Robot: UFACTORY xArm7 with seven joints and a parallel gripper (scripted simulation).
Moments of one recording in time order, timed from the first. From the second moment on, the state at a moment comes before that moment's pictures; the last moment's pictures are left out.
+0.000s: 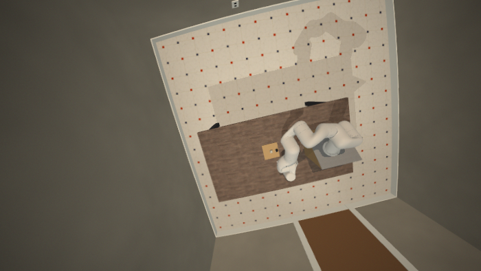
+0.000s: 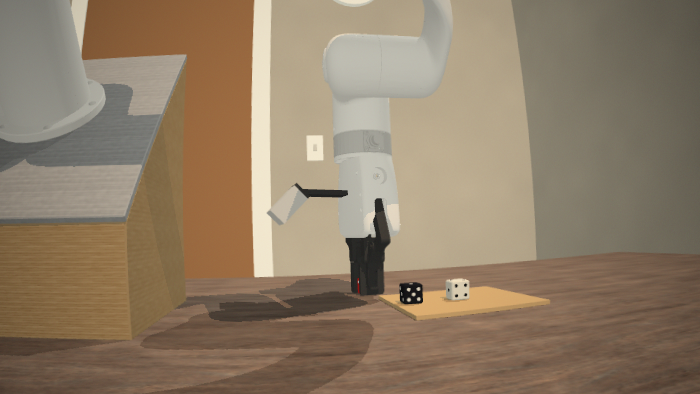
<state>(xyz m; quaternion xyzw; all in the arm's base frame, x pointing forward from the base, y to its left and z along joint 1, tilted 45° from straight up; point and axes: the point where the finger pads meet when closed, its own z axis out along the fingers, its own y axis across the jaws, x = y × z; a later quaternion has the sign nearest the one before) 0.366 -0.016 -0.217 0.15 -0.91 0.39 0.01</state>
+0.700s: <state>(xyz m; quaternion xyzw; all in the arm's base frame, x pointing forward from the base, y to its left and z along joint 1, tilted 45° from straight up) 0.362 0.024 -0.179 0.15 -0.91 0.38 0.01</state>
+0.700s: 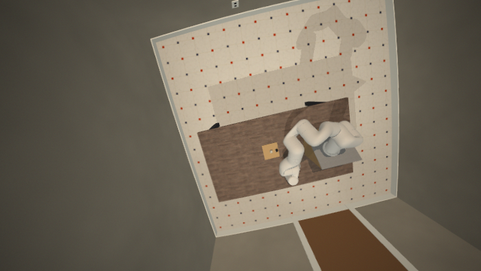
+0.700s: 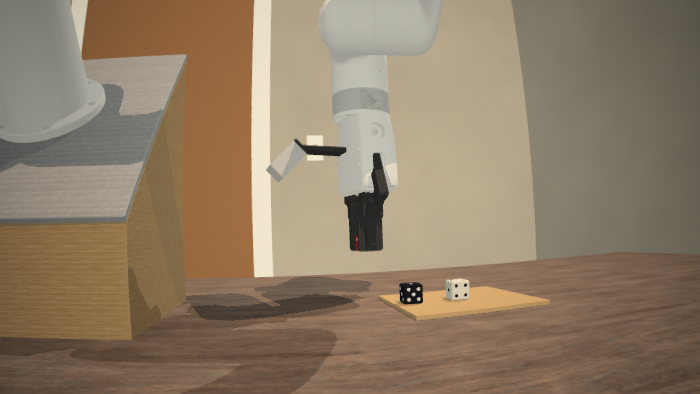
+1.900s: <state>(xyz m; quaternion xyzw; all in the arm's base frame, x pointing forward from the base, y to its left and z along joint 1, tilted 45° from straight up) 0.493 -0.016 -0.053 0.04 -0.92 0.38 -0.03</state>
